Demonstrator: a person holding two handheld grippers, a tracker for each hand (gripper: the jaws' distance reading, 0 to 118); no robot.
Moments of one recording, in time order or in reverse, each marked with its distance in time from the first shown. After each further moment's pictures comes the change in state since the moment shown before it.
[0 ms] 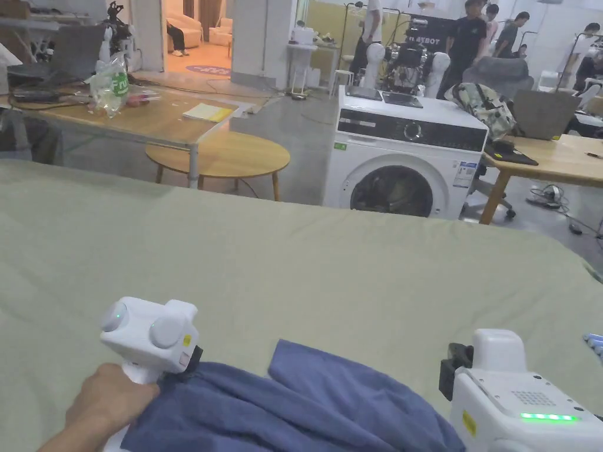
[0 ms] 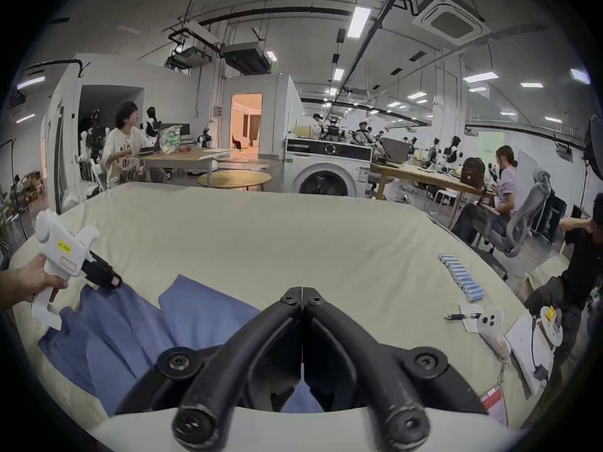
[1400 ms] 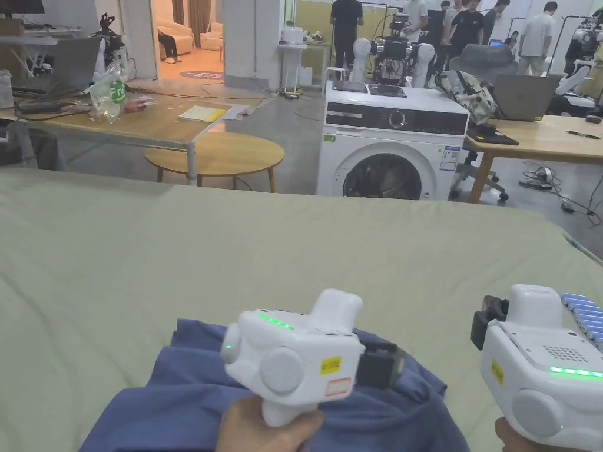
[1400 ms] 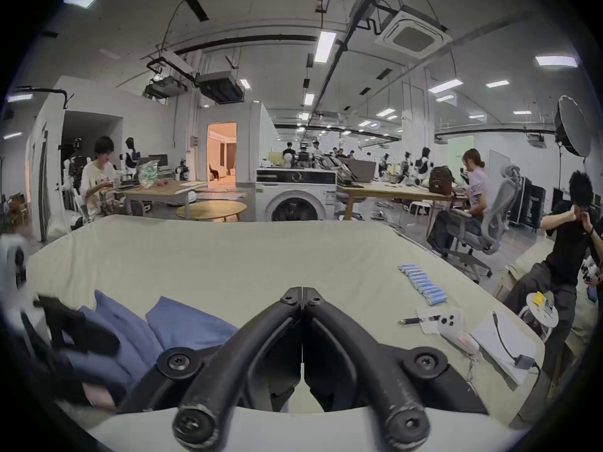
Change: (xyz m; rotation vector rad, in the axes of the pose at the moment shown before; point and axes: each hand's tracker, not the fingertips) left arm 0.204 -0.066 0.175 0.440 -0.574 -0.116; right arm 0.042 -0.007 0.068 0.150 -0.084 -0.074
